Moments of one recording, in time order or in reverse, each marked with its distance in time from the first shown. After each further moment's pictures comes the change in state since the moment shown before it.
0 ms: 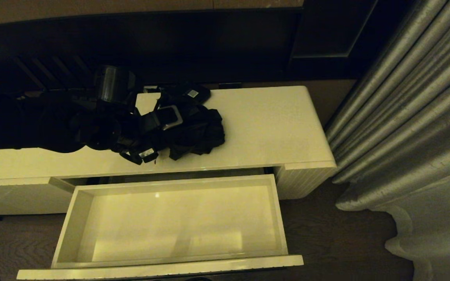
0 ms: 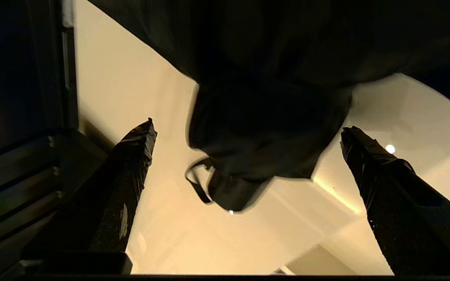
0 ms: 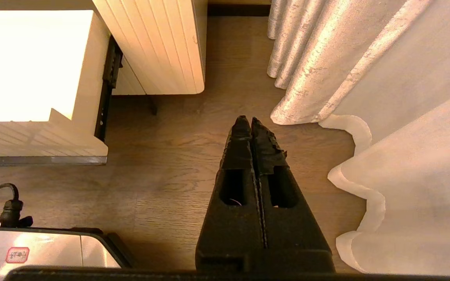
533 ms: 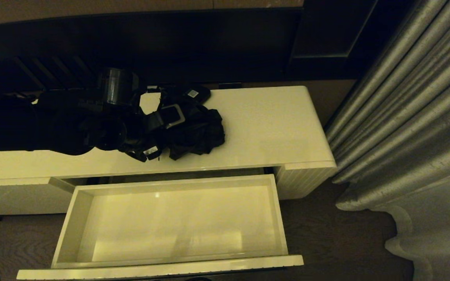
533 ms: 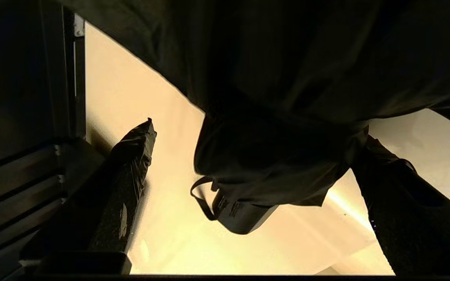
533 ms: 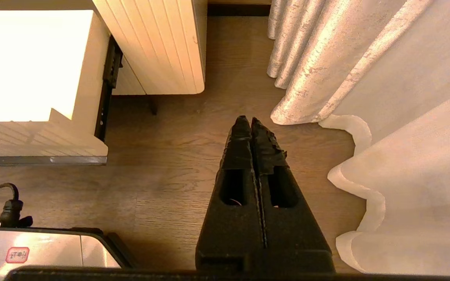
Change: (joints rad) left arm 0.002 0.031 0.001 -0.071 0.002 0.008; right arm 0.000 0.000 0.000 0.000 0.000 0.000
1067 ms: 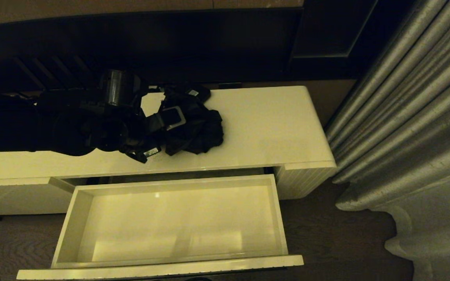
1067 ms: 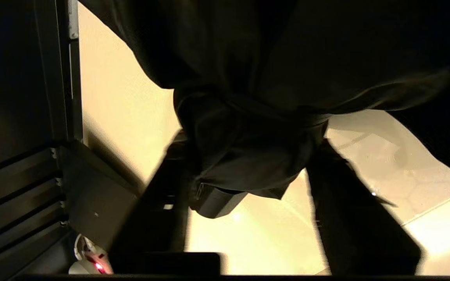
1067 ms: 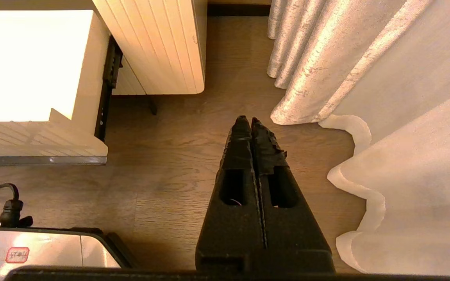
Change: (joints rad) left arm 0.000 0.004 0.003 0.000 -0.001 0.013; right arm 0.000 0.000 0.000 0.000 0.000 0.000
